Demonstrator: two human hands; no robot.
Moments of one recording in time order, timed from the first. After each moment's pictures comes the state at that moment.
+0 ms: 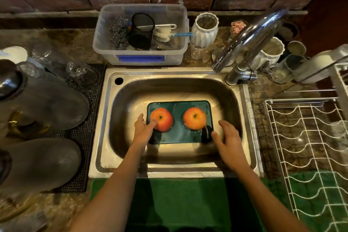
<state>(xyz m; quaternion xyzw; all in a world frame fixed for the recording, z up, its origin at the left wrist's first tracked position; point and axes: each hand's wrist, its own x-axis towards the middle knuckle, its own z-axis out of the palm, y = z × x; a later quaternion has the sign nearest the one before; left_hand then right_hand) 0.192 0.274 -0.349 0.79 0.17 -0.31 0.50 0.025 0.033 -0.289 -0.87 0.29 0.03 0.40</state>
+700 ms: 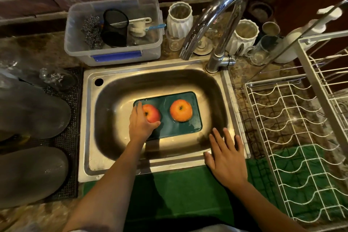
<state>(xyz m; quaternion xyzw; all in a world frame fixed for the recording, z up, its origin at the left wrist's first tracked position) 0.185 0.240 -0.352 0.93 -0.06 -0.23 0.26 -0.067 0.045 -0.322 -0.98 0.17 0.05 0.03</state>
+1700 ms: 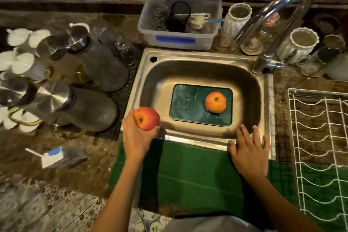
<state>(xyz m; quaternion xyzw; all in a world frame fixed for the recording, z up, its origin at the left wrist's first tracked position) 0.059 0.358 -0.238 0.92 0.16 -0.01 0.36 -0.065 0.046 -0.314 -0.98 0.18 0.08 0.02</state>
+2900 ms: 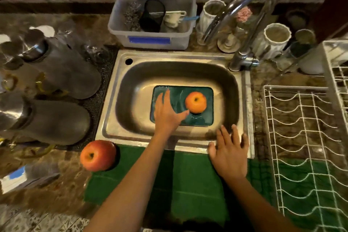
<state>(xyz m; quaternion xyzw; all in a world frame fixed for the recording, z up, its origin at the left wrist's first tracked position) 0.113 0.204 -0.283 0.92 -0.01 -0.16 0.35 -0.064 0.047 -0.314 -0.98 0.17 0.06 0.02</state>
